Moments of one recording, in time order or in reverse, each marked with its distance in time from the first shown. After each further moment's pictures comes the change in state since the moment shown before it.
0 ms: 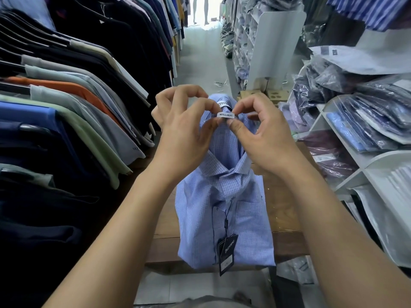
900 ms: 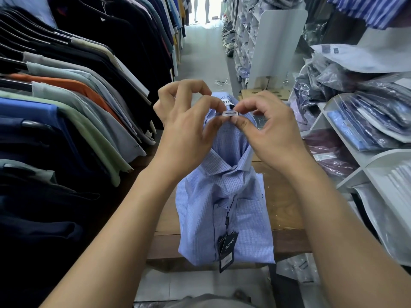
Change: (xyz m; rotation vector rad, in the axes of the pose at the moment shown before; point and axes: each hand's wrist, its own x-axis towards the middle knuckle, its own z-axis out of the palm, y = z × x) left_hand -0.002 0.003 0.000 0.020 0.062 0.097; right_hand 0.000 0.003 -0.007 -0.096 0.056 -0.098
